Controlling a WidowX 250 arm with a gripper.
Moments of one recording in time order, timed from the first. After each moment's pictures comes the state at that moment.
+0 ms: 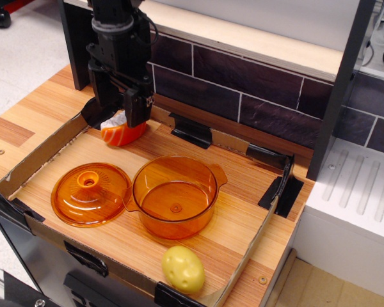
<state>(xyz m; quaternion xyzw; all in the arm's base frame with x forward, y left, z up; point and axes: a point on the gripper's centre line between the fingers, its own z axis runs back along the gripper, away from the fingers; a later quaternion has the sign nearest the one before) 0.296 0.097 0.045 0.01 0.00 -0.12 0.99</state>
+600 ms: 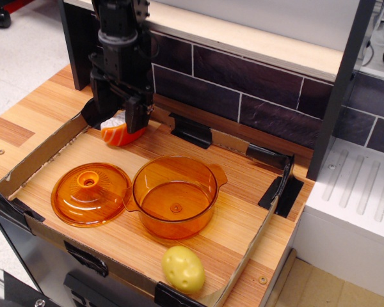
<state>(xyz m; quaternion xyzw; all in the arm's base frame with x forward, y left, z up) 0.306 0.109 0.024 0.03 0.02 -0.10 0.99</state>
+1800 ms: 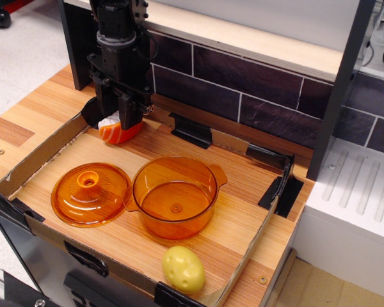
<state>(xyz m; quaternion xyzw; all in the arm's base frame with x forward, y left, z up) 0.305 0.105 0.024 0.03 0.01 -0.11 0.99</state>
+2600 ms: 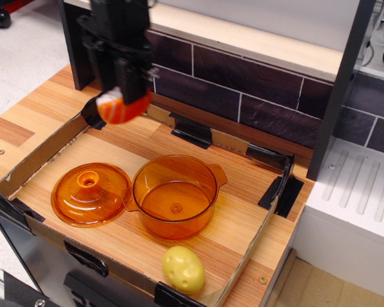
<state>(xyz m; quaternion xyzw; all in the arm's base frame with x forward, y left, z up) 0.273 0.054 0.100 -0.02 -0.01 -0.14 0.99</state>
